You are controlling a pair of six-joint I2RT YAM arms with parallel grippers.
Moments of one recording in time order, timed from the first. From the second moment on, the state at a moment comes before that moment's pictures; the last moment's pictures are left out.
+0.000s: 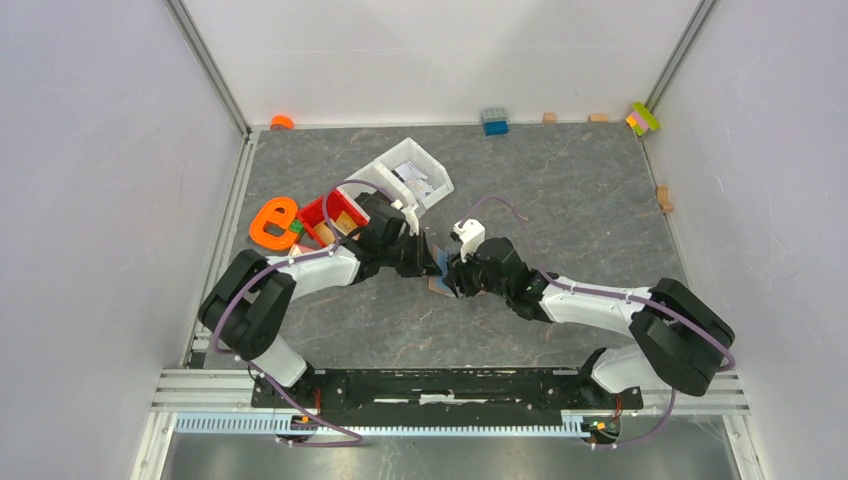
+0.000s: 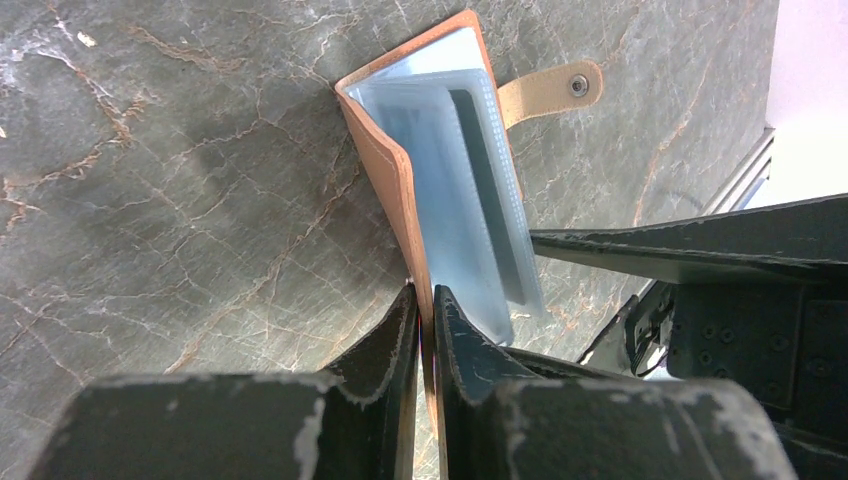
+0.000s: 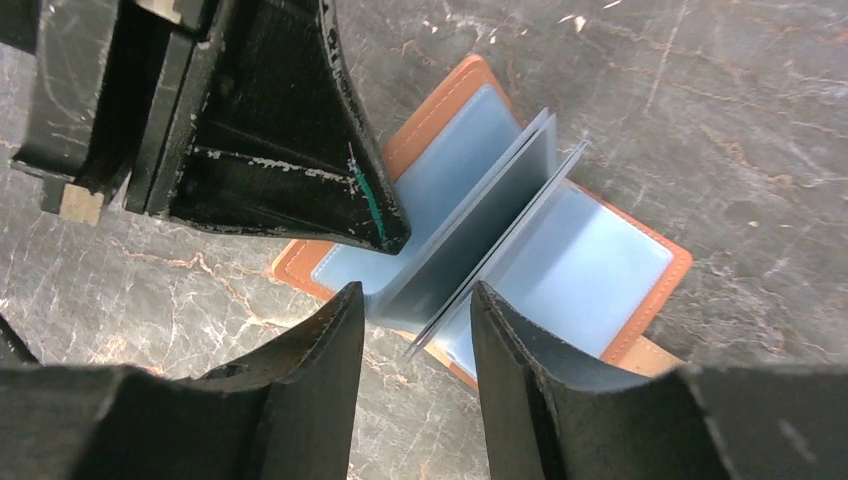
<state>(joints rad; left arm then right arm) -0.63 1.59 0.78 0.06 0.40 -0.62 0.84 1.40 0.59 0.26 0.00 0.21</state>
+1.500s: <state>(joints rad) -0.56 1.63 0.74 0.16 0.50 -0.67 0.72 1.55 0.59 0.31 -0.15 0.32</state>
